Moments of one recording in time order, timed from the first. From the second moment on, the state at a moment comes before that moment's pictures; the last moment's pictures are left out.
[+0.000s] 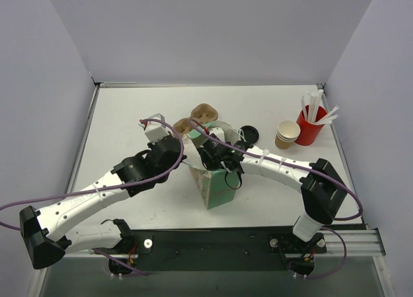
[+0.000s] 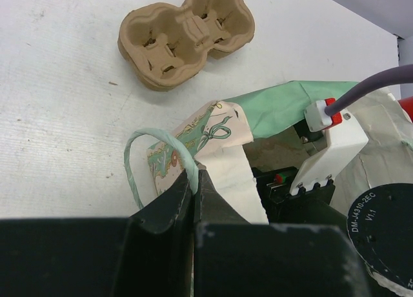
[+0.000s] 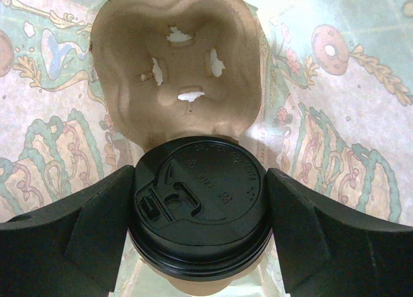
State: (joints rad) left arm -0.95 1.10 1.03 -0.55 -0.73 -0.96; right arm 0.91 1.66 1.14 -0.55 0.24 0.54
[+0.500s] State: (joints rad) left arm -0.94 1.10 1.03 -0.55 -0.73 -0.96; right arm 0.91 1.68 1.13 -0.50 0.23 0.54
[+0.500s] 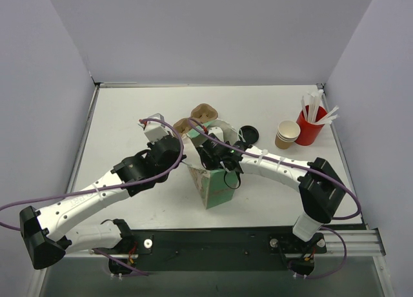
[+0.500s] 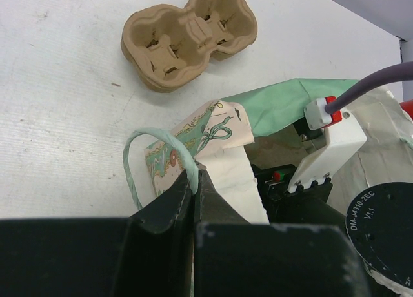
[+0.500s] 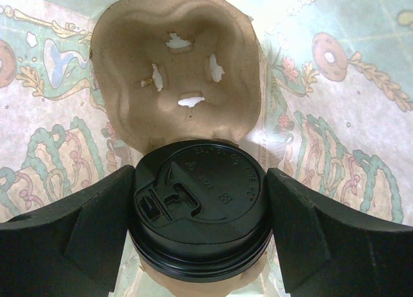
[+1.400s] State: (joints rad) left arm -0.94 1.11 1.09 -0.59 -0.74 -0.93; right arm 0.96 1.70 1.15 -0.50 0.36 0.55
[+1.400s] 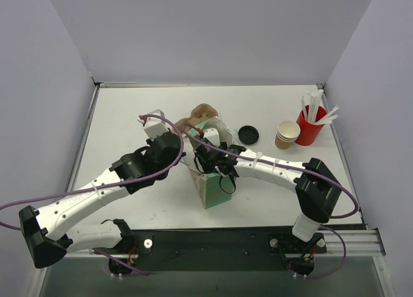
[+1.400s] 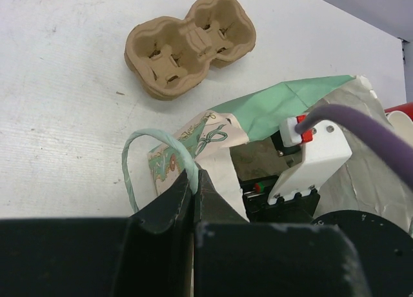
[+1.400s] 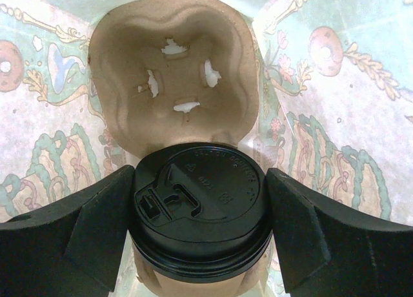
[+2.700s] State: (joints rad) left arm -0.89 1.12 1.11 -0.63 -0.74 -0.93; right arm 0.95 1.73 1.20 -0.54 0.33 0.51
